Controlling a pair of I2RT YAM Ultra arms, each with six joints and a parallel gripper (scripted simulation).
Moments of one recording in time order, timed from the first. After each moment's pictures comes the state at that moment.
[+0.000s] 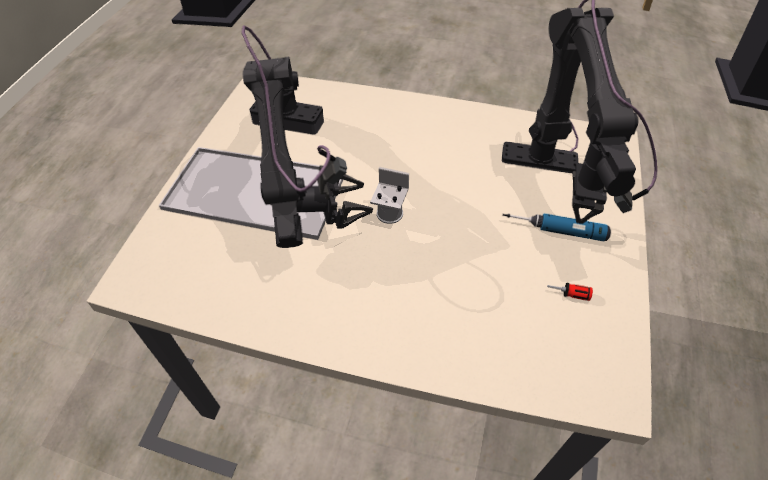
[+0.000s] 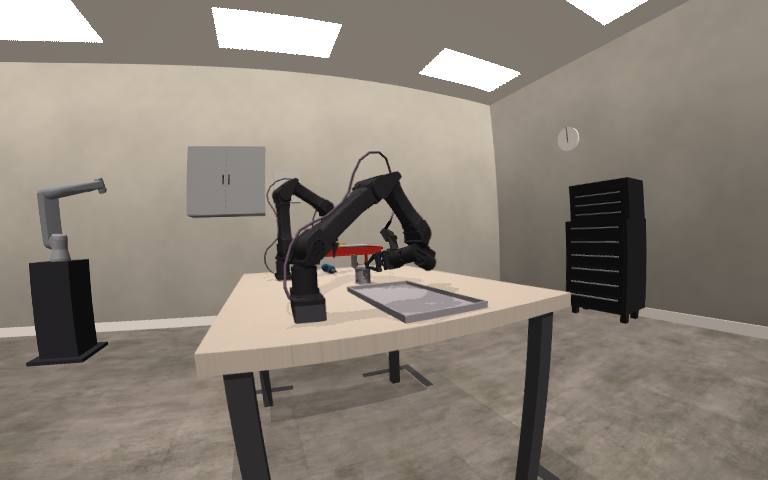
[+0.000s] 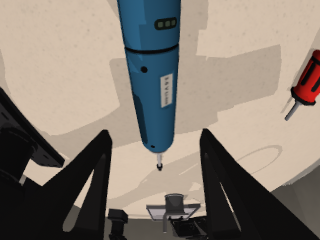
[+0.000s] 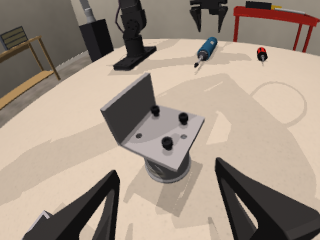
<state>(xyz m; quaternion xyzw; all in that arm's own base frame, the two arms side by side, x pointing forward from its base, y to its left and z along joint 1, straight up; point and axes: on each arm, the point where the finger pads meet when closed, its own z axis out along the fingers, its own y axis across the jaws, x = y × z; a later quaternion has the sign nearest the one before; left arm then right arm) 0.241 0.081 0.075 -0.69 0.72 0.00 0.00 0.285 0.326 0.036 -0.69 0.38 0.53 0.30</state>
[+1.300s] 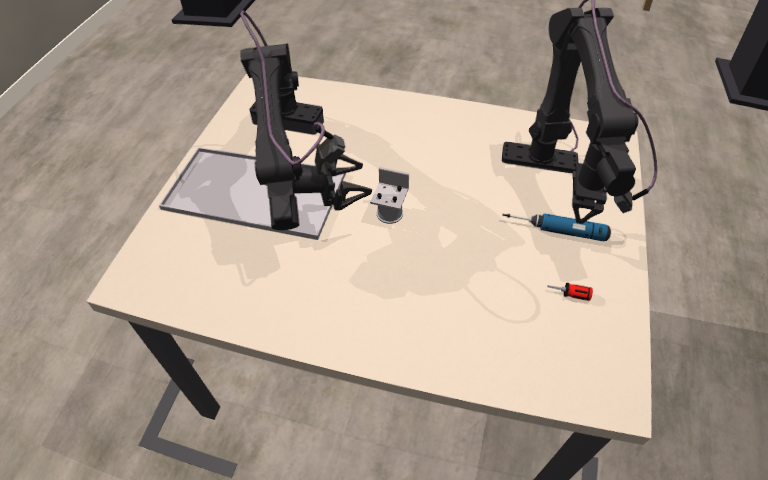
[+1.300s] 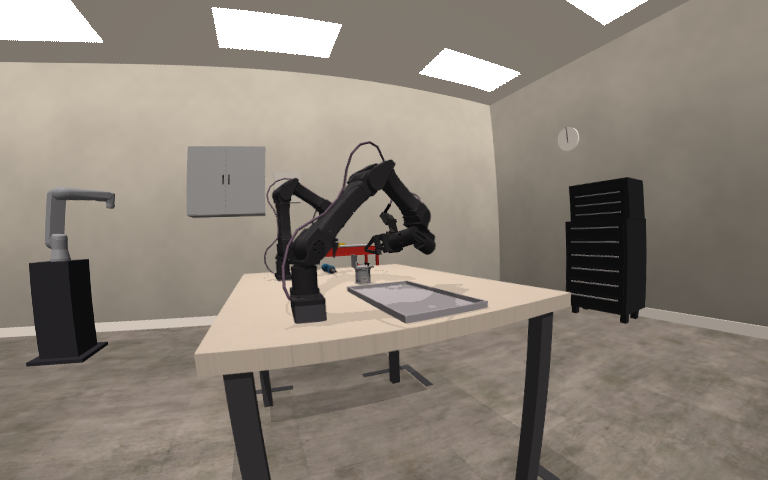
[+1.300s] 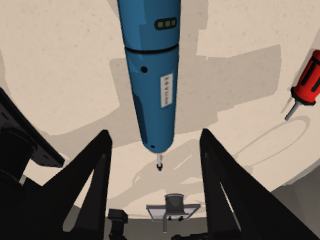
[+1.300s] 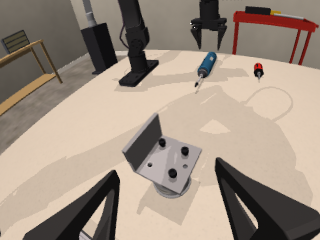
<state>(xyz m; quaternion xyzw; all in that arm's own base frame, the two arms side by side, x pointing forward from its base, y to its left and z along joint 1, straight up) 0.241 0.081 0.075 -0.69 0.72 0.00 0.00 0.285 0.326 0.095 -0.69 0.38 0.54 0.30</state>
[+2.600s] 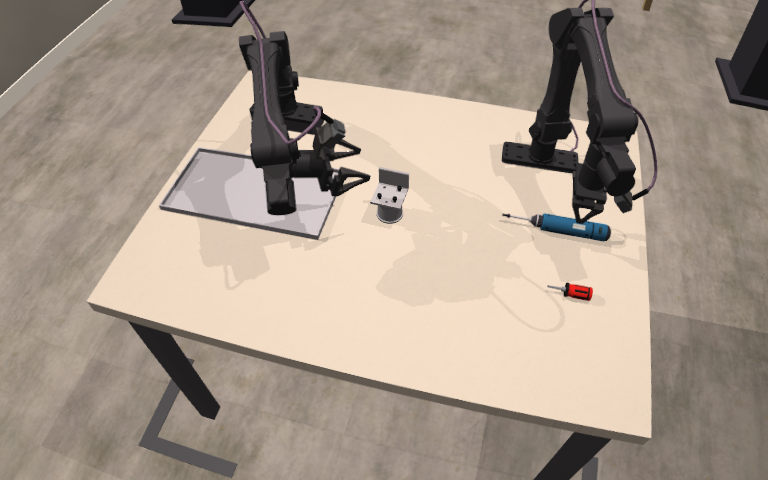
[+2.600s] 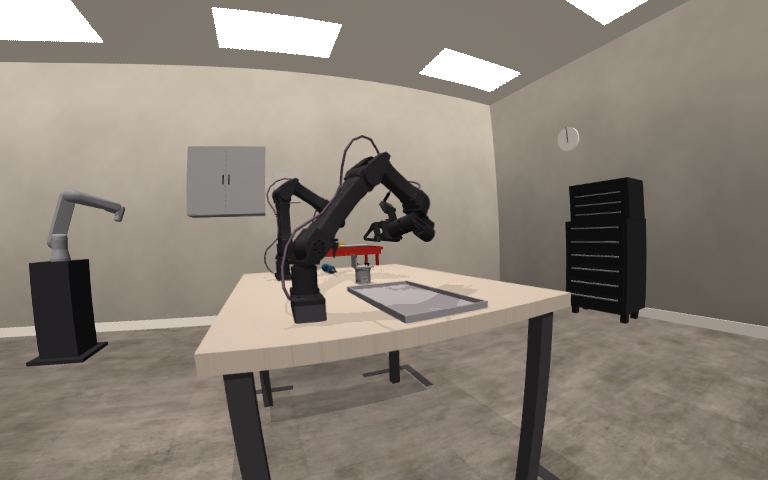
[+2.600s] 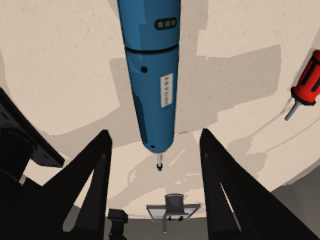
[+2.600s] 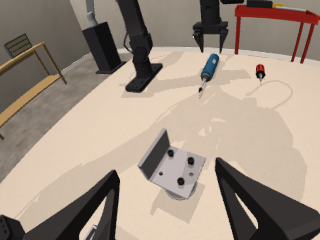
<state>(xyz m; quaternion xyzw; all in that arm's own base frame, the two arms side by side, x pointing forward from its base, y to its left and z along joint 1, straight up) 0.241 0.081 0.075 -0.69 0.72 0.00 0.00 0.282 0.323 0.134 -0.69 0.40 0.53 0.27</state>
